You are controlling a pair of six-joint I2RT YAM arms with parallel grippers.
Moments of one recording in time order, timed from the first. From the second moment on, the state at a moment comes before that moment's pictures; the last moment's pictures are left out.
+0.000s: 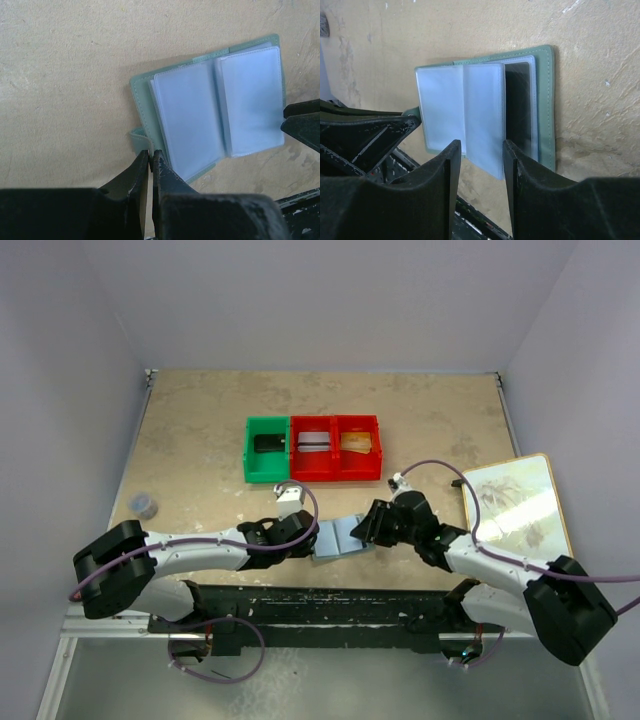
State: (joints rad) left arm -1.09 1.37 0.63 -0.20 -0.41 -1.01; right arm 0.65 1.11 0.34 0.10 -0.16 0.85
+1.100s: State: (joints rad) left arm -1.09 1.37 0.64 -0.21 -0.42 -1.00; right arm 0.72 1.20 0.55 -0.22 -0.04 0.72
